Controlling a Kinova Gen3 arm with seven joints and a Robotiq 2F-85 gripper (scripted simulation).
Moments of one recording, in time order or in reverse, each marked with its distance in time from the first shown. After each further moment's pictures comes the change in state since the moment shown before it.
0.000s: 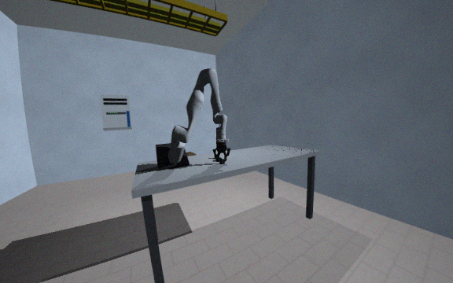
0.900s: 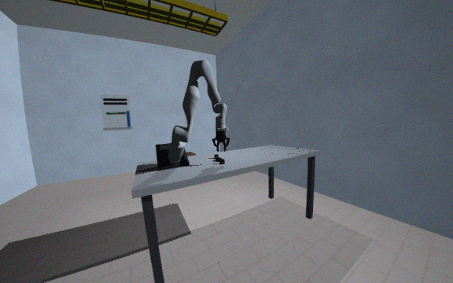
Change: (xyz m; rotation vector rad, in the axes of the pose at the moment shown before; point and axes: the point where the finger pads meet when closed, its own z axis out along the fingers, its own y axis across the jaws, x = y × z) arm 0.003 0.002 -0.081 -0.009 0.011 0.004
